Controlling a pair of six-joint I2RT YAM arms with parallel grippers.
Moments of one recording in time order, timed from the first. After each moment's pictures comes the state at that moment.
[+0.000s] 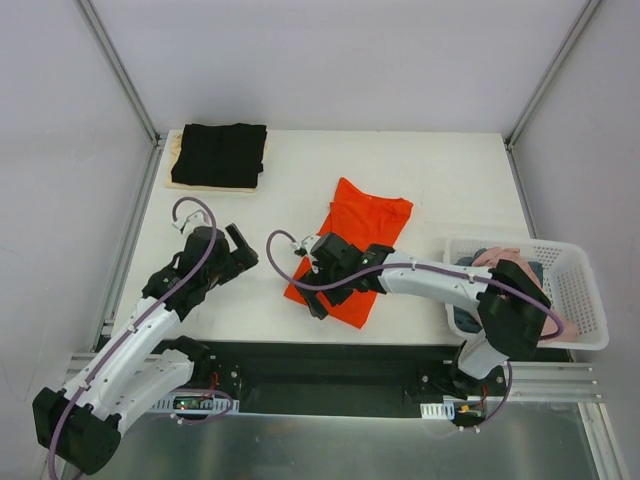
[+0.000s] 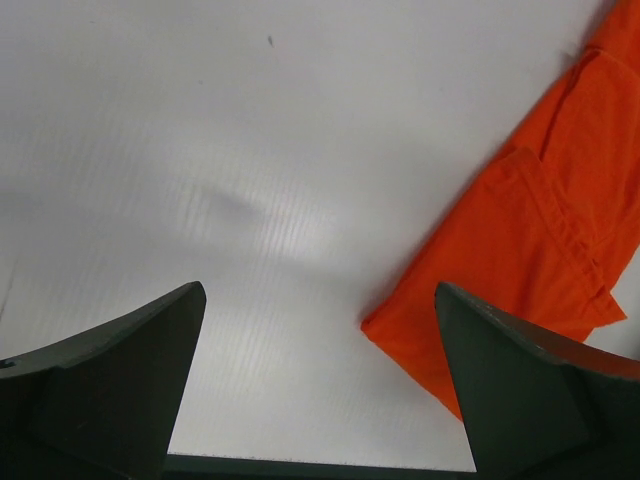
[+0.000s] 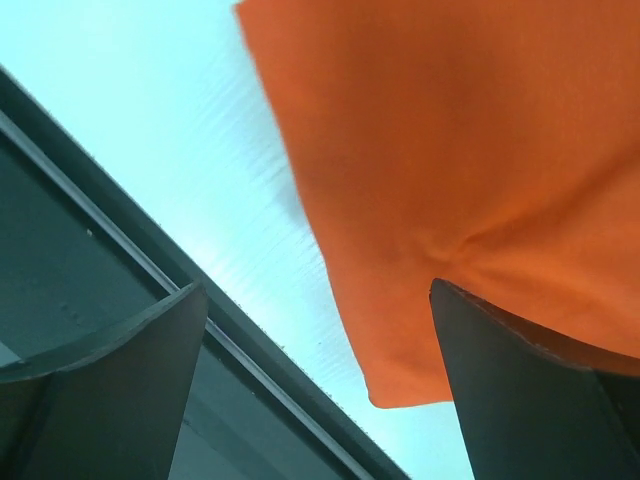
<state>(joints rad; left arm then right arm) -0.44 0.79 0.65 -0.62 -0.22 -0.83 1.04 1.61 1.08 -0.54 -0.08 0.26</state>
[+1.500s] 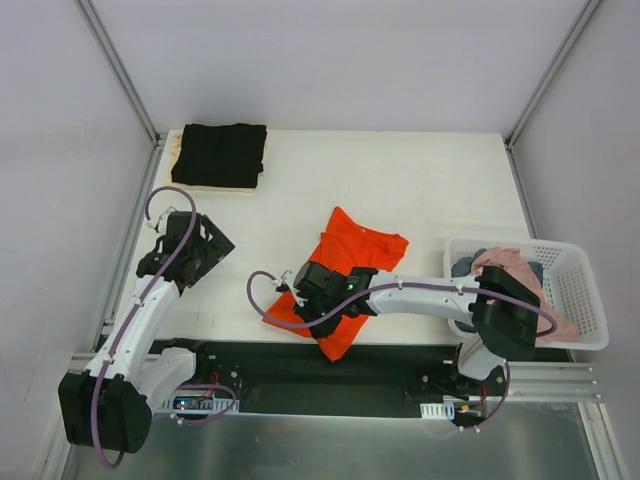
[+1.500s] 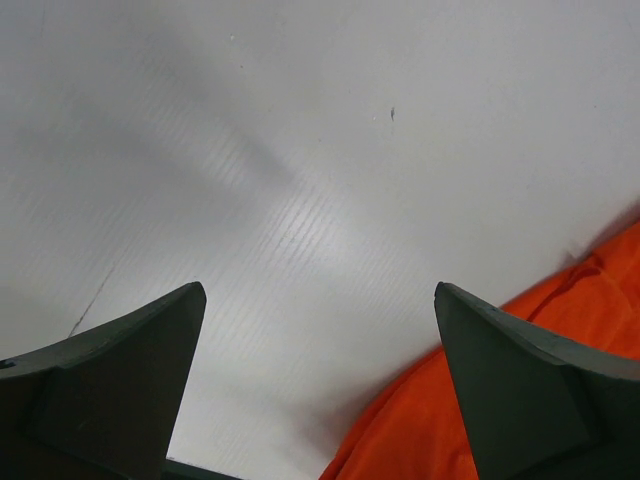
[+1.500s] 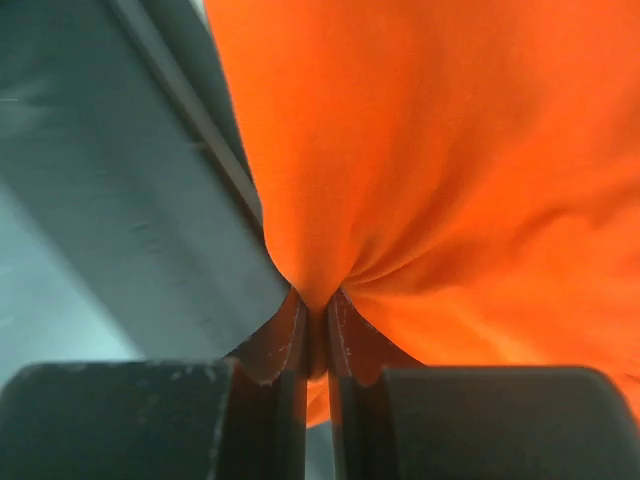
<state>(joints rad) -0.11 0.94 0.70 -0.66 -0.14 -0.82 1.23 1.64 1.06 -0.55 -0.13 0.23</state>
